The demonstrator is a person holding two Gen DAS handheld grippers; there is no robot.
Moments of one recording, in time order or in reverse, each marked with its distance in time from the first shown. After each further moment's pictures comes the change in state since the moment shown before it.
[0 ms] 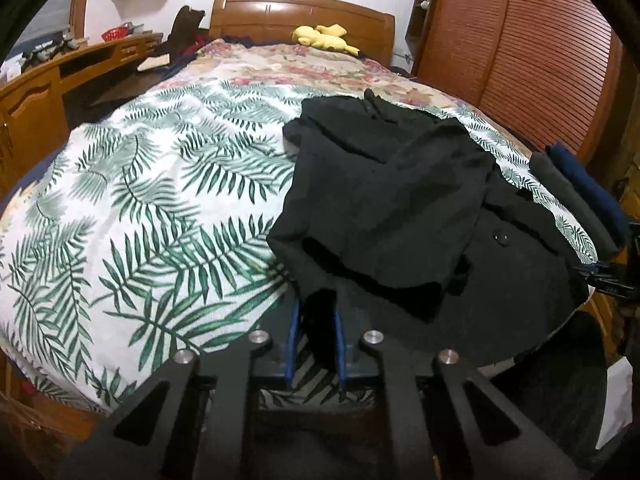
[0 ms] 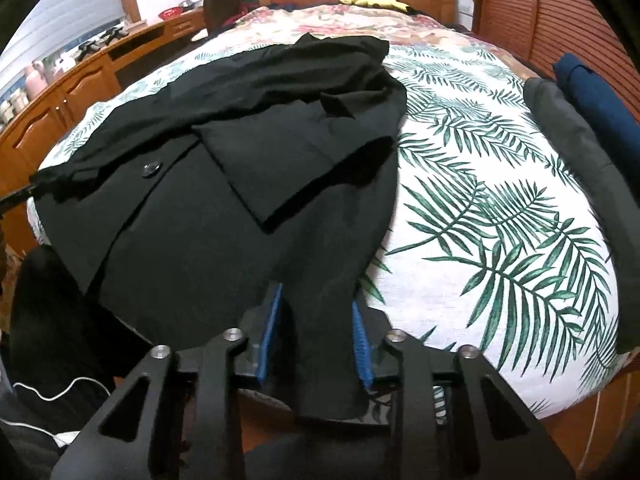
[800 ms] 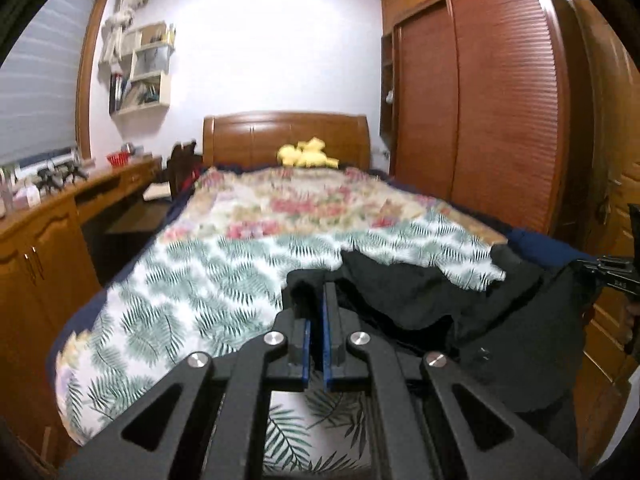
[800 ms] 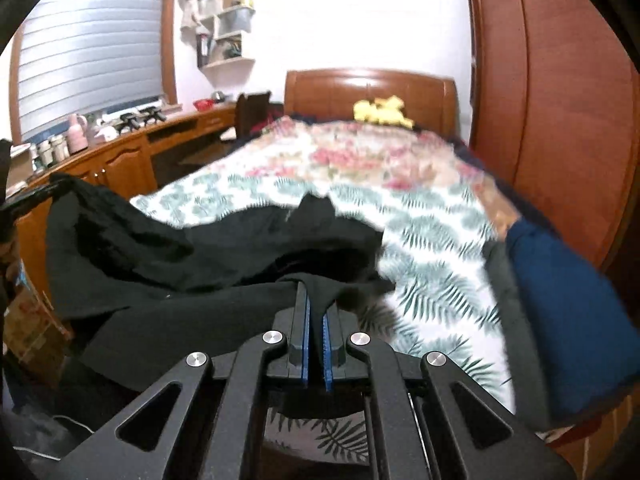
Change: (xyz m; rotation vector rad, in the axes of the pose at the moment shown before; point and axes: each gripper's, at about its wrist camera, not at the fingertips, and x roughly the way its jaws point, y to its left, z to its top) left arm -0.182 -0.081 0.099 0.146 -0.398 0.035; right arm -0.205 0.015 0.063 -0.091 -0.428 0.011
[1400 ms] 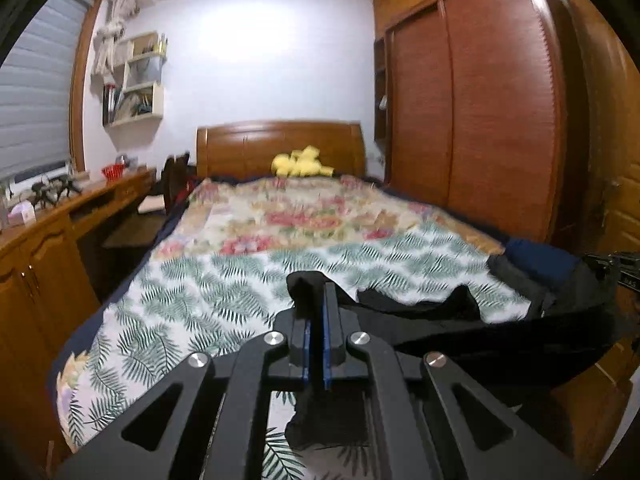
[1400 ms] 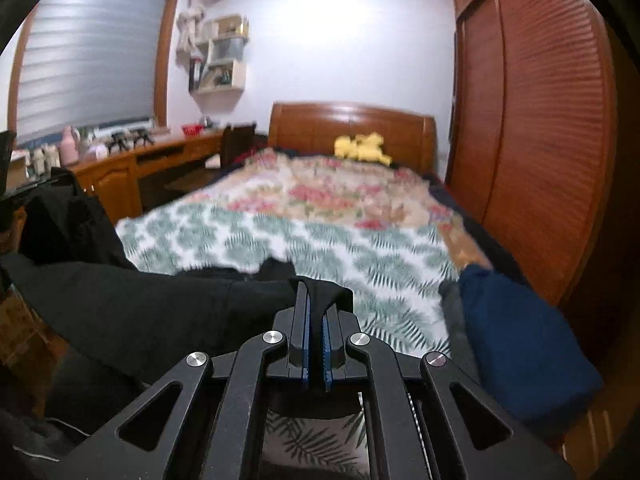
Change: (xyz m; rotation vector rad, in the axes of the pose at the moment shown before) left arm 0.032 -0.006 0.022 0.023 0.015 -0.001; right arm -0.008 -0.020 0.013 -0.030 -0.039 -0.076
